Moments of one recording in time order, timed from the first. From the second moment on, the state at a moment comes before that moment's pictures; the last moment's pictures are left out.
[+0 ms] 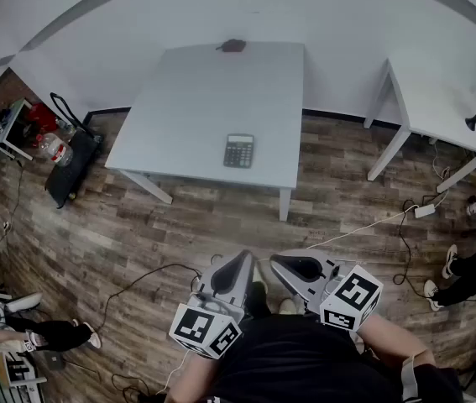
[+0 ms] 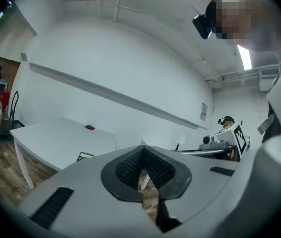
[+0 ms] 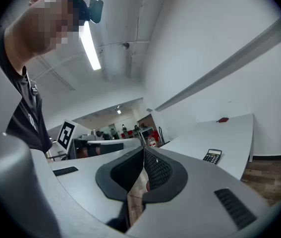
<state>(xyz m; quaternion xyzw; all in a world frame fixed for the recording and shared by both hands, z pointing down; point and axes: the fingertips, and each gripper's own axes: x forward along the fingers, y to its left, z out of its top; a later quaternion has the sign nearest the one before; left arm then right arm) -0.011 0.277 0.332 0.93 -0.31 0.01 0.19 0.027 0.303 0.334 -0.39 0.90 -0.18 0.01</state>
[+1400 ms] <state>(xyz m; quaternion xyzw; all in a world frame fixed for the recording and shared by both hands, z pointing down) -0.011 -0.050 0.383 0.94 -0.28 0.03 0.18 0.069 -0.073 0.487 -0.33 0.90 -0.27 -0.10</state>
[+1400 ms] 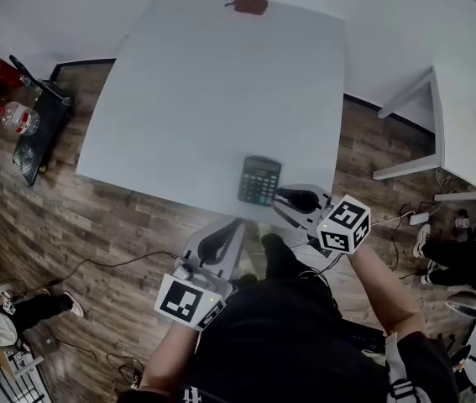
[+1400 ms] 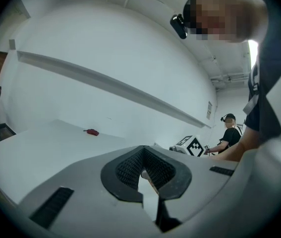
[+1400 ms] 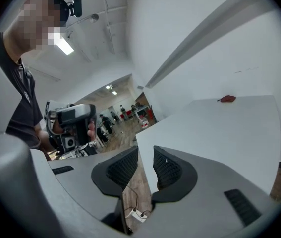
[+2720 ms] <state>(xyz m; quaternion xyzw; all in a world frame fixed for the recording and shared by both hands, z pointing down) -0.009 -0.139 0.445 0.87 -0.41 0.11 0.25 0.071 -0.147 0.725 0.05 0.81 -0.46 -0.37</state>
